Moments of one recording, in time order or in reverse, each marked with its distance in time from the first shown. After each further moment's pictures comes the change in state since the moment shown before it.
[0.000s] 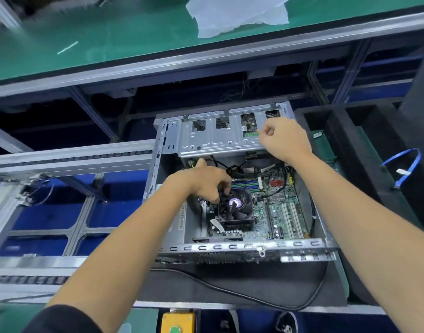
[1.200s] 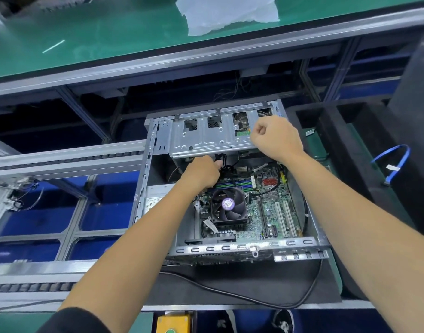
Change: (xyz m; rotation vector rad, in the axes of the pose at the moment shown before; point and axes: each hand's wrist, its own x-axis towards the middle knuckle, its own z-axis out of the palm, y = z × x) left_hand 0.025 0.014 0.003 -0.257 0.263 -0.428; right_hand 0.001 0.002 0.001 0.024 0.000 -0.005
